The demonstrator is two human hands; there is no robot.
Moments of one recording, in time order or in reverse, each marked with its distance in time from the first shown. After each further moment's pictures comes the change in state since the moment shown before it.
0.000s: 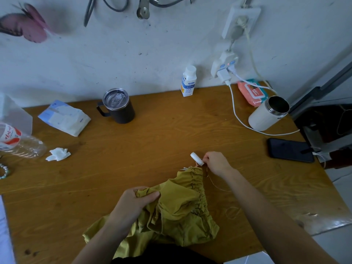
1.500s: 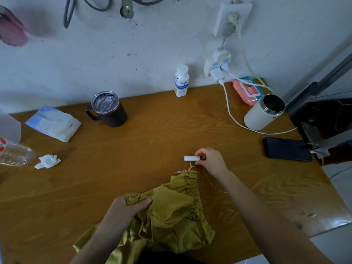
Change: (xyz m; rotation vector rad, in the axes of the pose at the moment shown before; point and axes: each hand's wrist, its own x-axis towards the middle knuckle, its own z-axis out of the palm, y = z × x) left_hand -0.001 0.007 0.007 0.079 0.055 -0.037; right_hand 0.011 0.015 0.005 0.235 0.169 -0.151
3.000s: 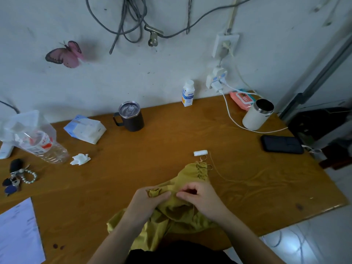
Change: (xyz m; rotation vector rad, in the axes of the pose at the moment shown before) left_hand -0.055 -0.030 -0.017 0.007 -0.116 0.204; right_hand -0.198 -0.144 0.010 0.480 -0.237 -0.104
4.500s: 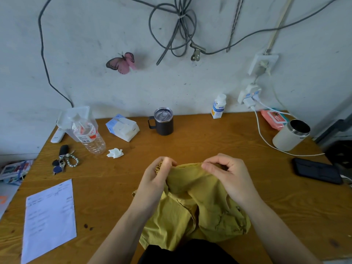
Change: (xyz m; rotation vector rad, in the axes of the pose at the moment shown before) left_hand -0.045 0.032 -0.022 -0.030 0.232 0.658; right_hand 0.006 -0.077 -0.017 0.057 0.244 -0.434
